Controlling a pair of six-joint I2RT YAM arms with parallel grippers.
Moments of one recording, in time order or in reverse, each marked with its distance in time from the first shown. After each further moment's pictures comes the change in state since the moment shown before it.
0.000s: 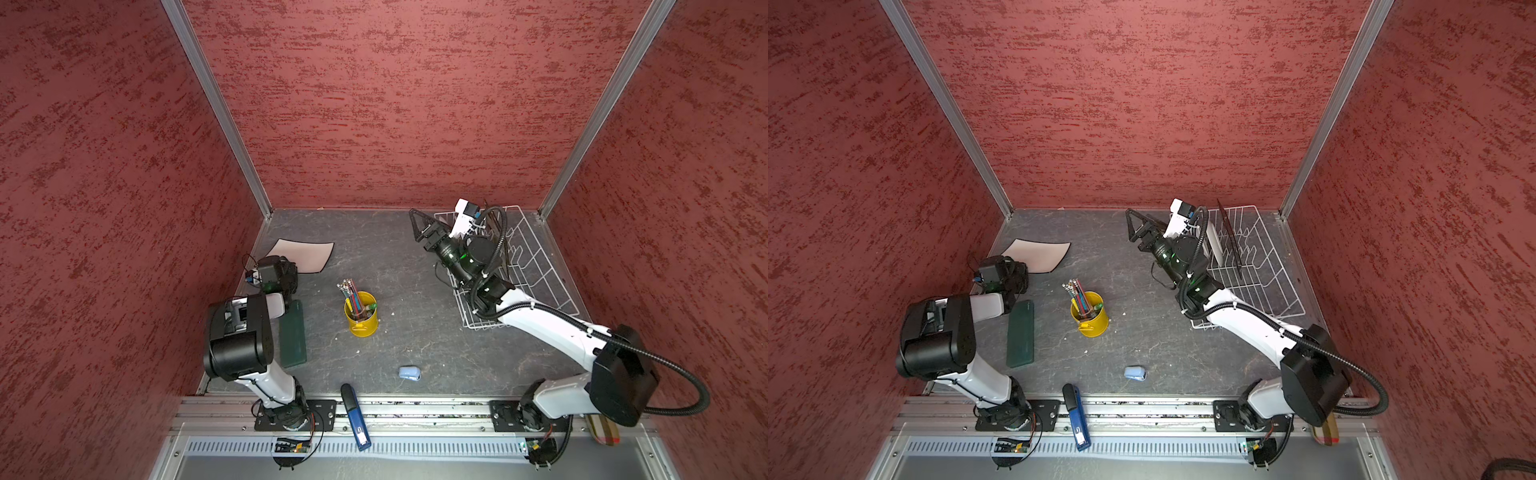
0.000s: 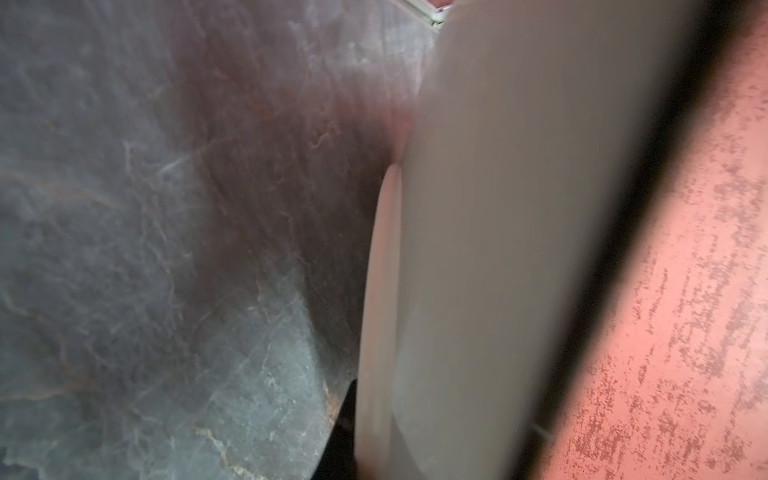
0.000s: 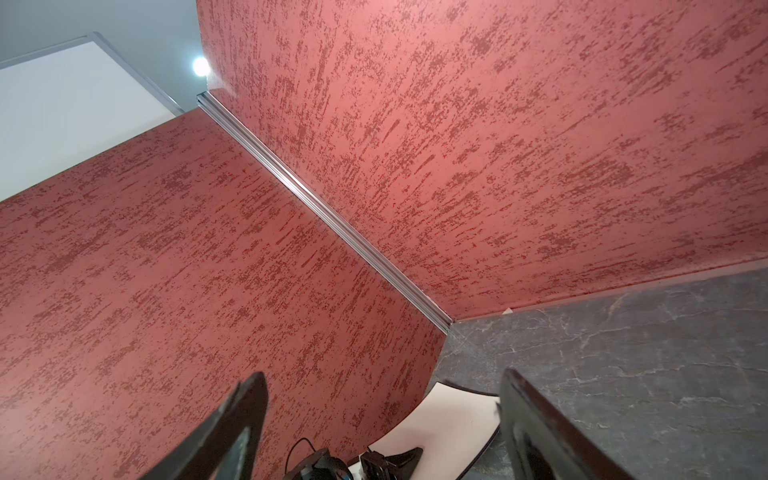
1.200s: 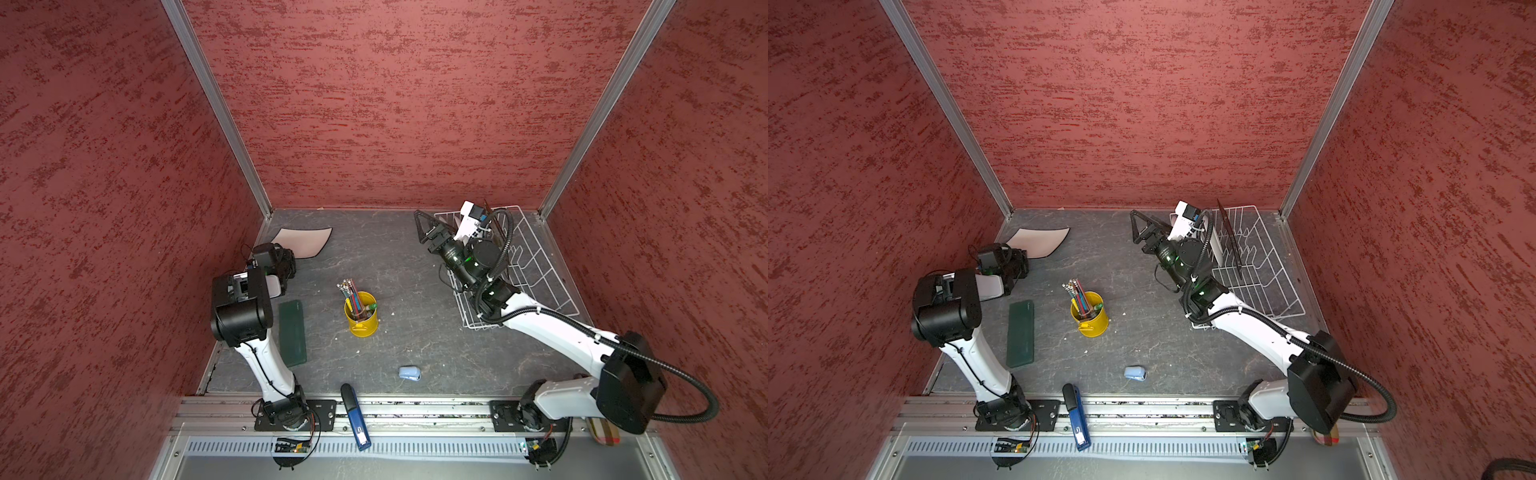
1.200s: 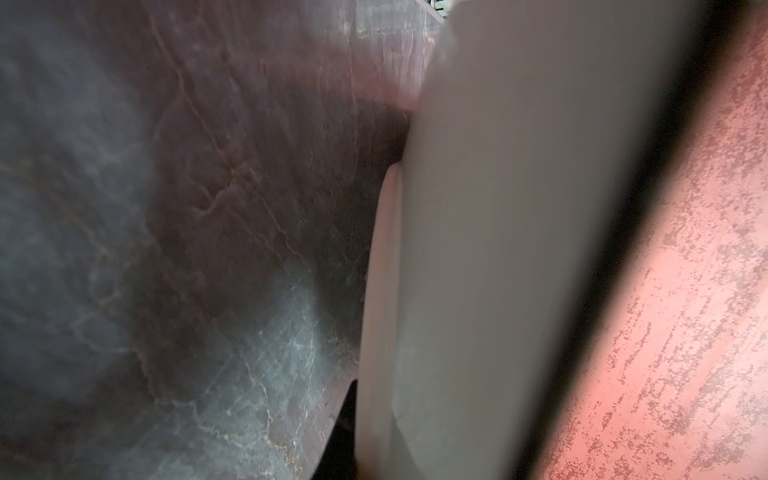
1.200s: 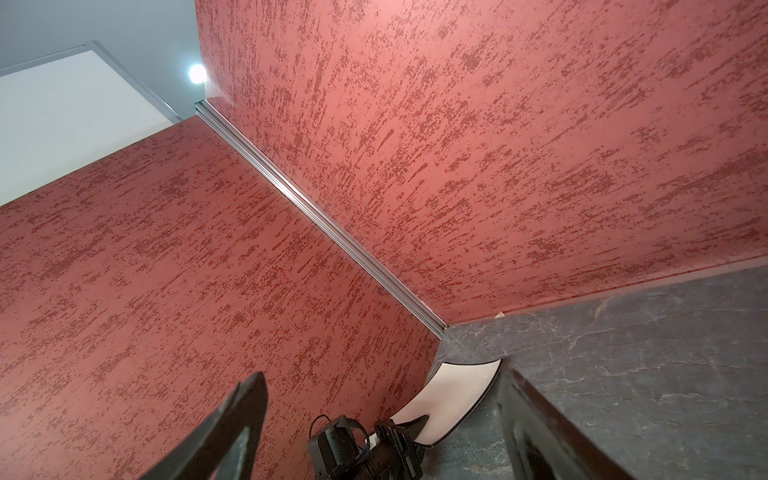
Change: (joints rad) left arm 0.045 0.260 0.251 0.044 0.124 -0.082; right arm 0.000 -0.040 -0.035 -0.009 0.031 -0.007
